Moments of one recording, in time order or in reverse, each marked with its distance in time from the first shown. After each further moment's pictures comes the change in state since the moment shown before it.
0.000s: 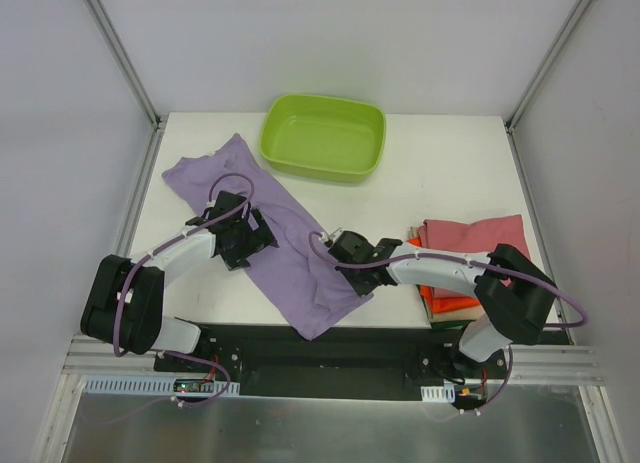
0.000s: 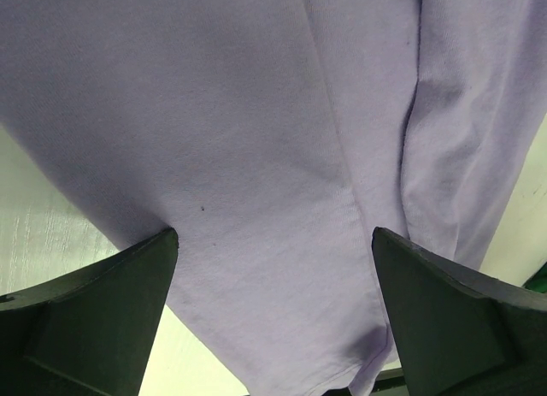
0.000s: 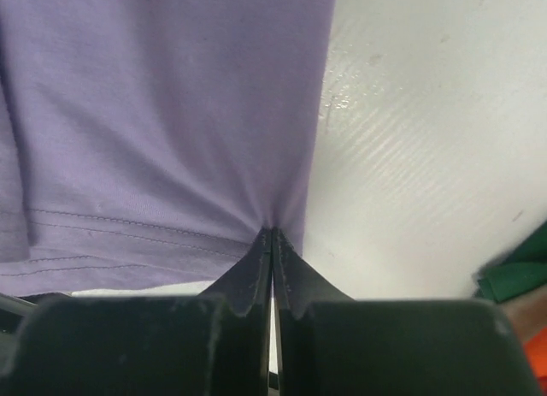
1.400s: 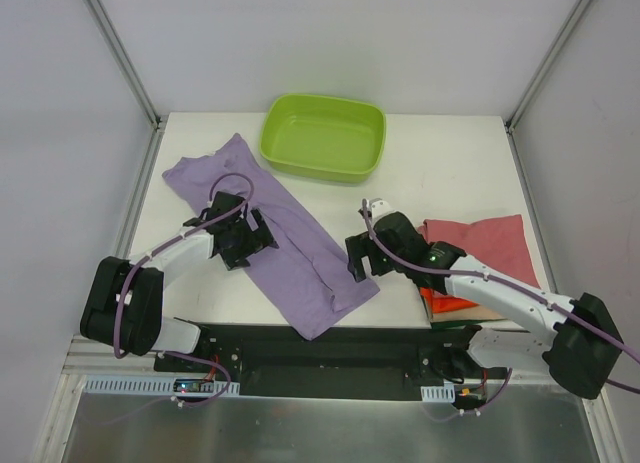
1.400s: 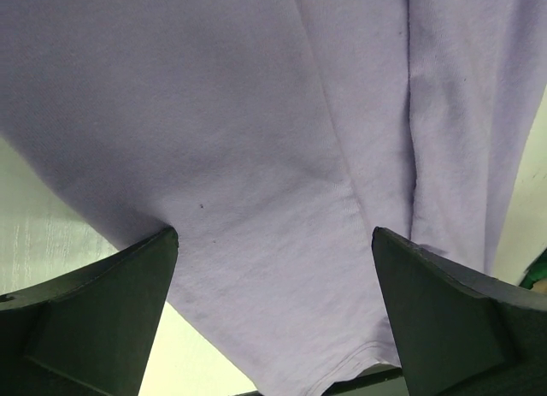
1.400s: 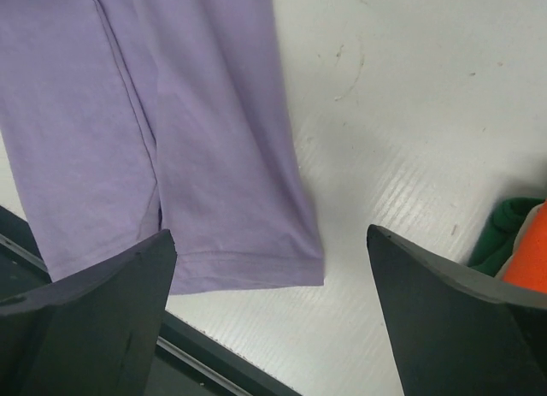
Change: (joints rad) left arm 0.018 -0.013 -0.011 0.009 0.027 0.053; right arm -0.140 -0.402 -0.124 0.158 -0.073 0.071
